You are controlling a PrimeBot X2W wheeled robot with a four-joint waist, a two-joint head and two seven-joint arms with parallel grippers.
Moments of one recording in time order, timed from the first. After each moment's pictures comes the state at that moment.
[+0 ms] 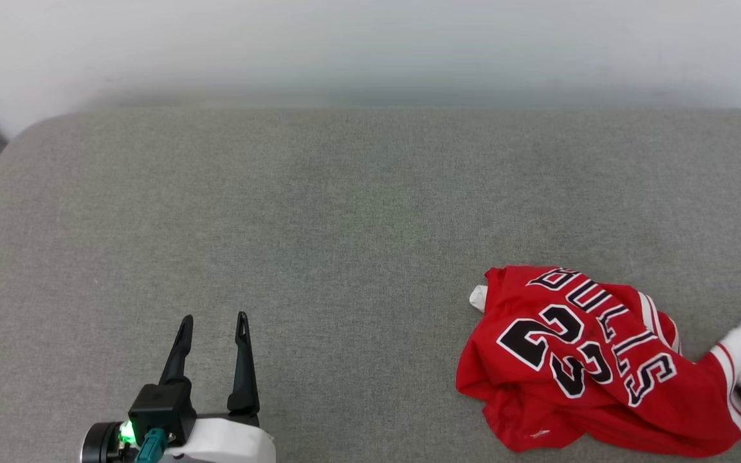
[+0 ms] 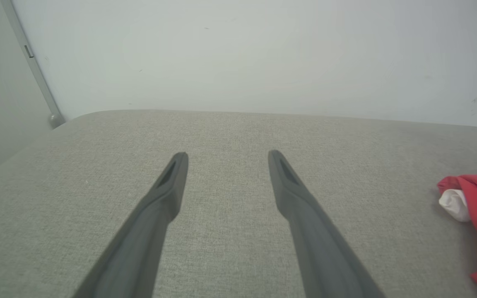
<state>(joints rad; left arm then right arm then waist) 0.04 0.05 -0.11 0.03 -0.13 0.10 -0.26 -0.25 -0.88 0.76 0.57 1.10 0.13 0.00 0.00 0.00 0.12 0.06</state>
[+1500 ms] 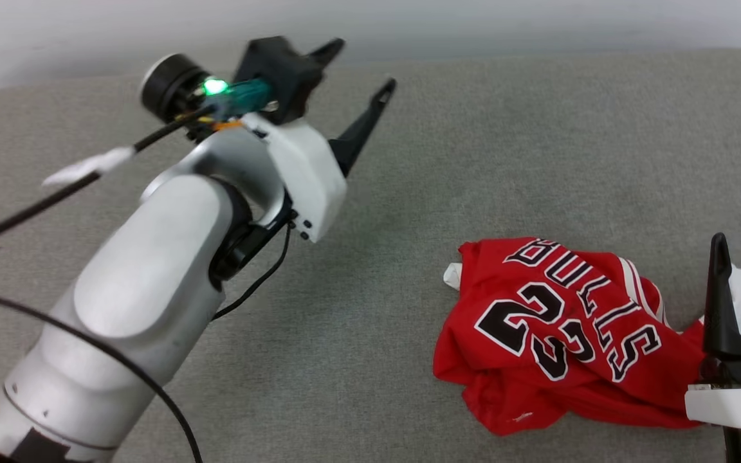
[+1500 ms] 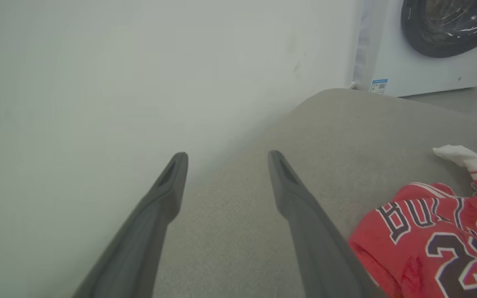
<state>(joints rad) -0.88 0.36 -0.63 0.18 -0.49 -0.13 0.19 0.00 -0.08 -0.18 -0.16 0.06 0.13 -0.26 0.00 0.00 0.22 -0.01</state>
